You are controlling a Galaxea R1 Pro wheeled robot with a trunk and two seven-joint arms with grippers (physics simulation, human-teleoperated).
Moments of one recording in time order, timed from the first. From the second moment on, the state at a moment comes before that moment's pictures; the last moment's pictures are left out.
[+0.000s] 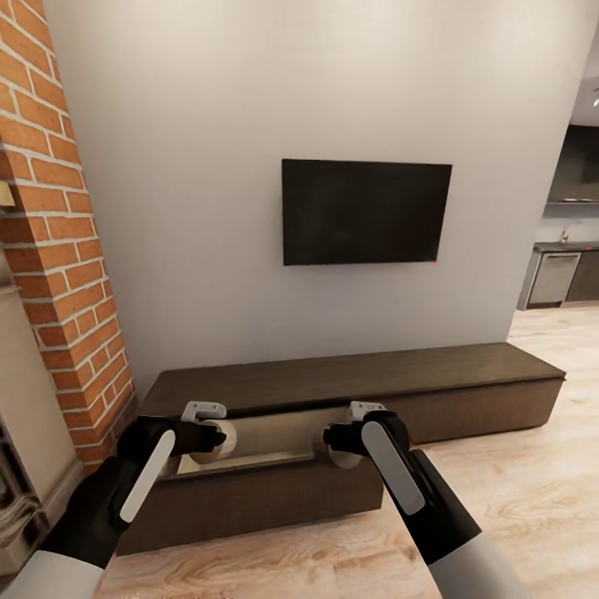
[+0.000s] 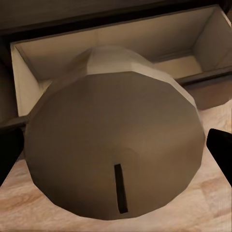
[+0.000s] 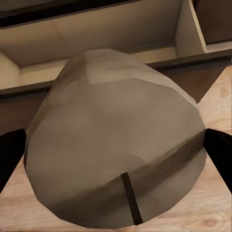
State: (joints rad) left arm -0.51 0.15 -0.19 -1.34 0.32 1.04 0.07; right arm -0.56 0.06 0.36 -1.30 -0.80 0.99 -0.70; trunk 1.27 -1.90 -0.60
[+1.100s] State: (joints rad) left arm -0.59 0.14 -0.19 -1.13 0.32 1.04 0.07; right arm -0.59 0.09 0.36 -1.24 -0.80 0.99 -0.71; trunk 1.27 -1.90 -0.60
